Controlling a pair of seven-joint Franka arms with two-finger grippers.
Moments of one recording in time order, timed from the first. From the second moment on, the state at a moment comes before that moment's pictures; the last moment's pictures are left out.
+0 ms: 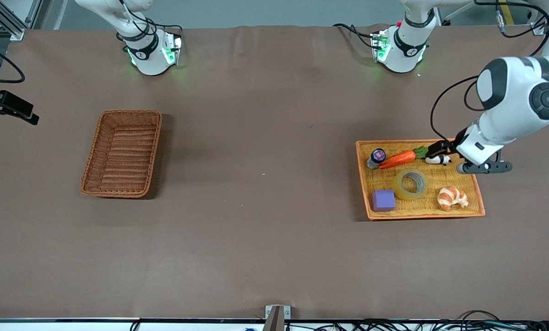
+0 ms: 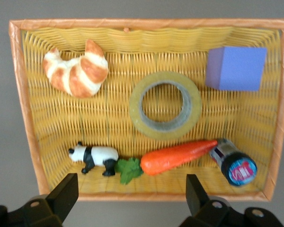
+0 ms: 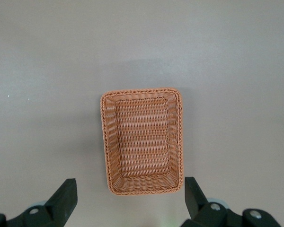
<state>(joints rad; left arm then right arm) 0.03 0.08 -0.05 -2.14 -0.02 2.17 -0.04 -0.07 0.02 0.00 -1.49 0.00 1.47 0.01</state>
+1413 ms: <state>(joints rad) 0.03 0.43 -0.06 -2.13 -0.02 2.52 -0.04 -0.07 0.02 0.00 -1.49 0.00 1.48 0.01</state>
